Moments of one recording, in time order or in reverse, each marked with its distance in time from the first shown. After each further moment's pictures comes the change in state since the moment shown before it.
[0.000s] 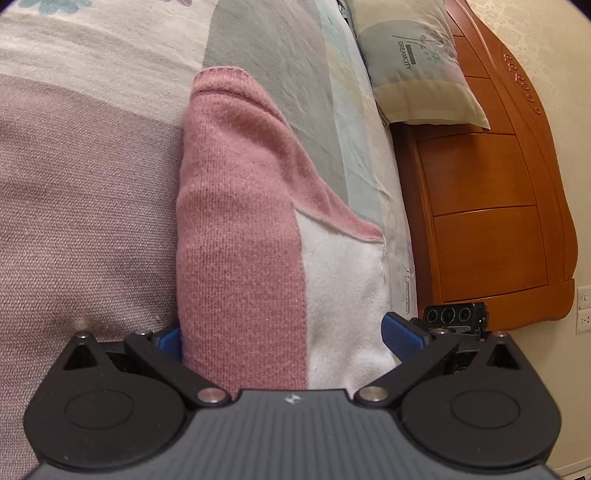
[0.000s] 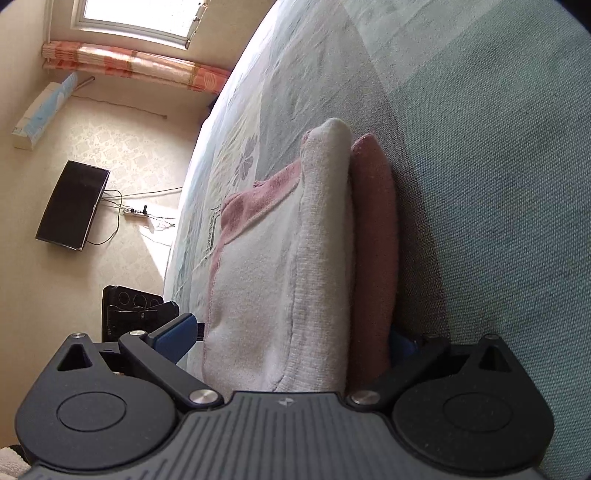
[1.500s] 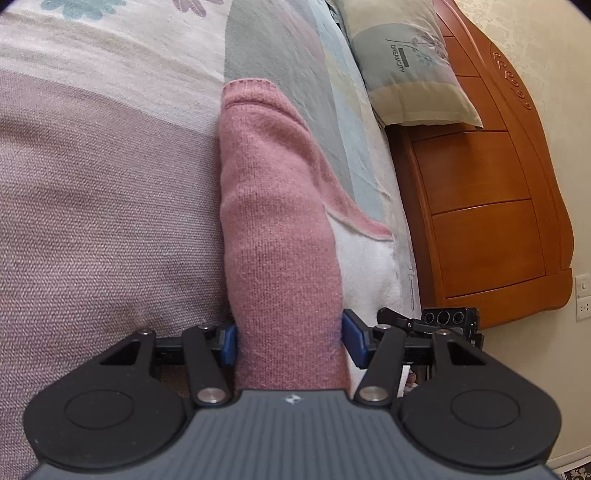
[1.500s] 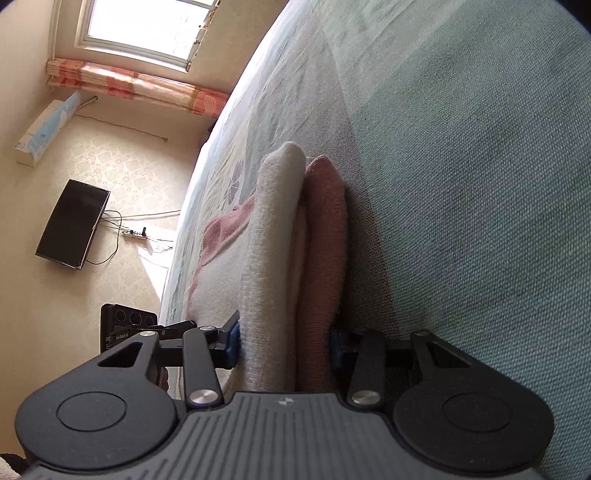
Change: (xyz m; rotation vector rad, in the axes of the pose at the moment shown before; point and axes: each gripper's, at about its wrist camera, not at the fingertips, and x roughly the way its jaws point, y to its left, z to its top) left arm 0.000 0.003 -0.005 0.036 -0.015 -0.021; right arm -0.011 -0.026 -0.014 -0.040 -0.098 0.019
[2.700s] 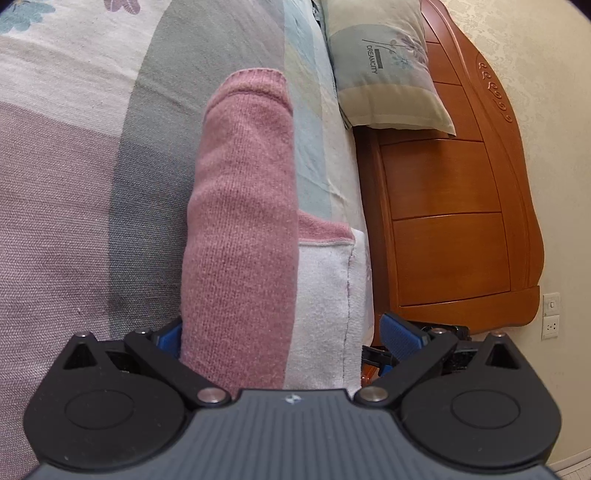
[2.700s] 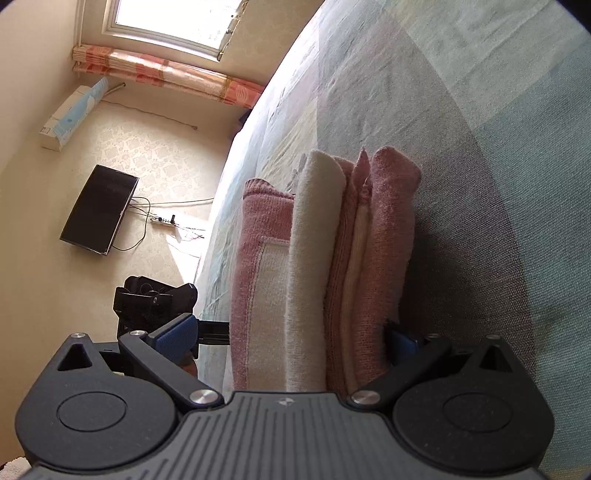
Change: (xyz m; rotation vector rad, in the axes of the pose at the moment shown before) left arm -0.014 -0.034 -0.011 -0.072 0.016 -0.083; right arm -0.001 0.071 -0.002 -0.051 0.033 0.052
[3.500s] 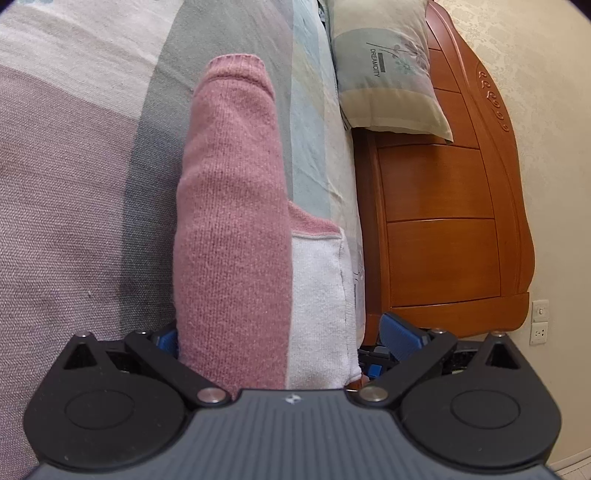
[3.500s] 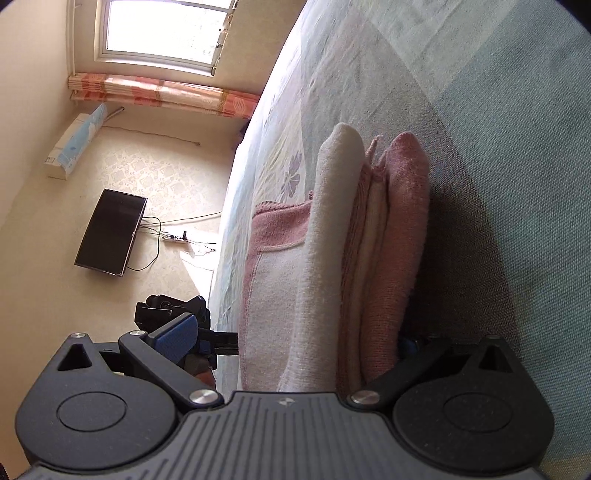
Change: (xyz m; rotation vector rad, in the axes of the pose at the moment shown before) left arm -0.026 0.025 -0.022 -0.023 0.006 -0.058; right arm -0.006 -0.032 -0.016 0.092 -0.026 0.074
